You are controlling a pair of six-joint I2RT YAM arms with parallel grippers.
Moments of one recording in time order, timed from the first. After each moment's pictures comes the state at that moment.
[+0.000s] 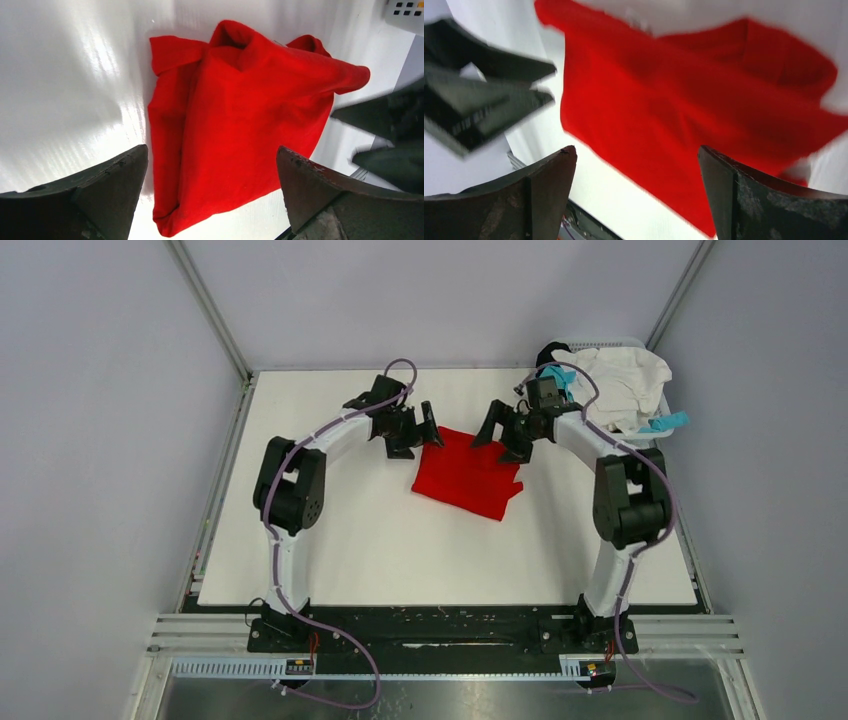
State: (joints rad) left arm -0.39 2.10 1.62 -0.45 0.39 -0.60; right arm 0.21 1.84 1.34 -0.49 -0.49 0.54
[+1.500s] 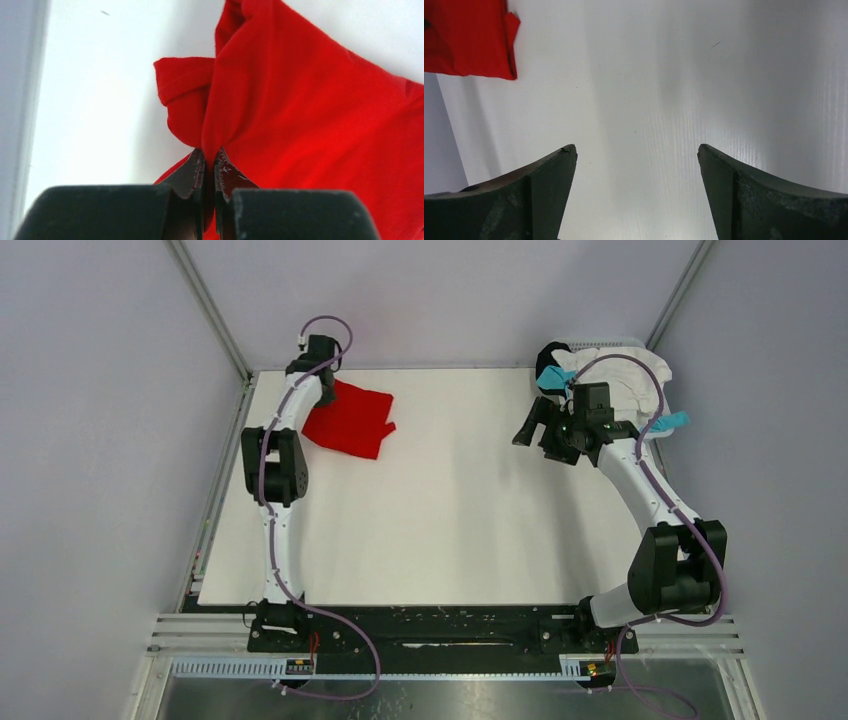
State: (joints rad) left arm -0.10 2.36 2.14 -0.73 -0.38 -0.24; right arm 0.11 1.48 1.19 -0.54 -0.25 0.49
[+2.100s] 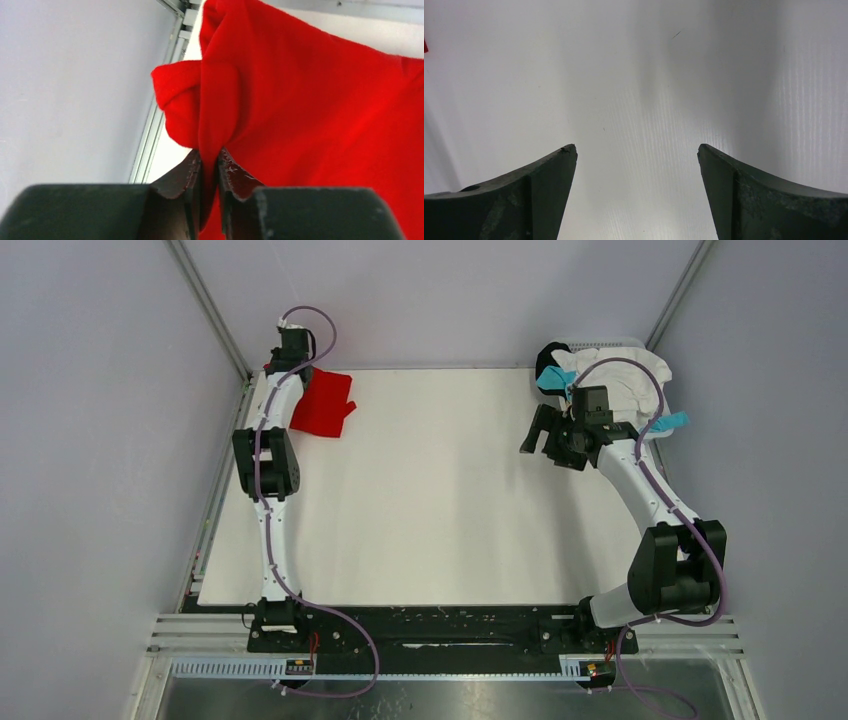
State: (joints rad) left arm 0.04 2.49 2.32 -0.52 -0.52 0.11; right arm 0.11 1.48 1.18 -0.60 -0.15 0.43
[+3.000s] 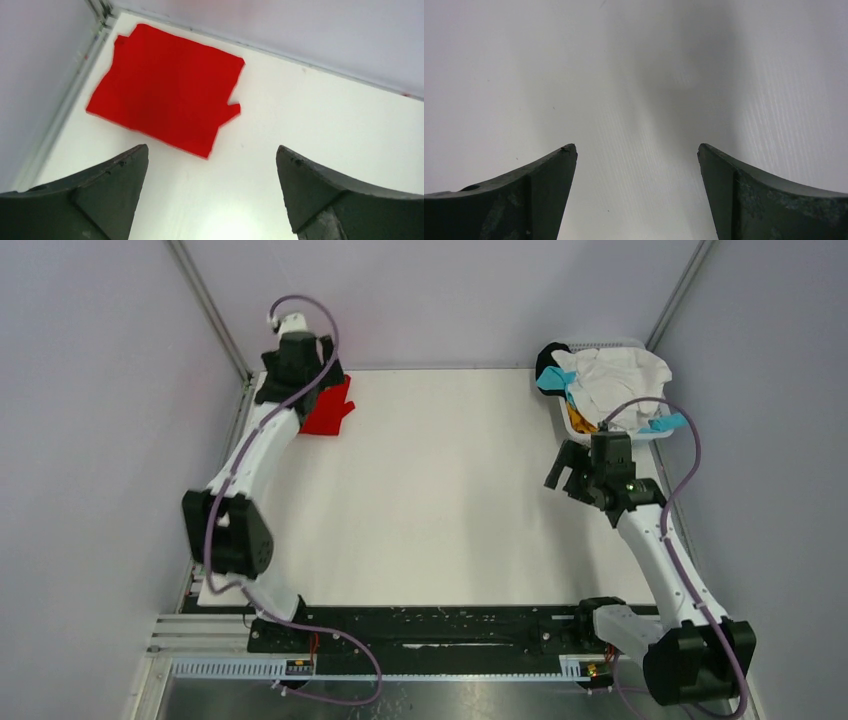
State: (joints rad) left arm -0.16 1.76 1.67 -0.37 -0.39 -0.25; right arm 0.10 1.08 0.91 -0.66 0.06 0.46
